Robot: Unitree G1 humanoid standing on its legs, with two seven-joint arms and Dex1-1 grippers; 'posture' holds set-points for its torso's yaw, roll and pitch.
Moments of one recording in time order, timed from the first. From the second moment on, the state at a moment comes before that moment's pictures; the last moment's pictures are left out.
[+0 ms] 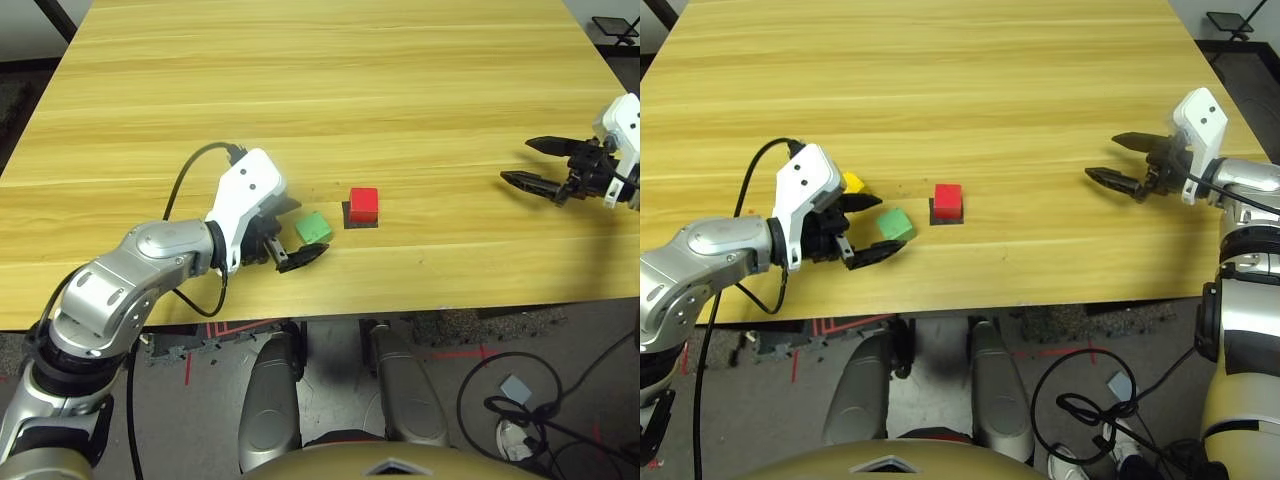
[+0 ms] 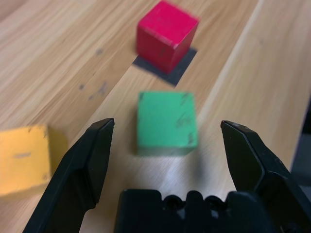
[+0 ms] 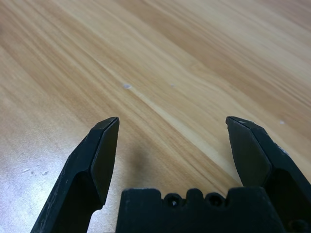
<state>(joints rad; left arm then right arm) -0.37 0.77 -0.14 -0.58 -0.51 0.93 -0.63 -0.91 -0.87 -0.11 1.18 0.17 -0.27 1.25</state>
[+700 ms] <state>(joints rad) -0.39 0.66 -0.20 -0.51 -0.44 0.89 -0.63 -0.87 -0.76 -0.15 1.00 0.27 -0.20 1.53</state>
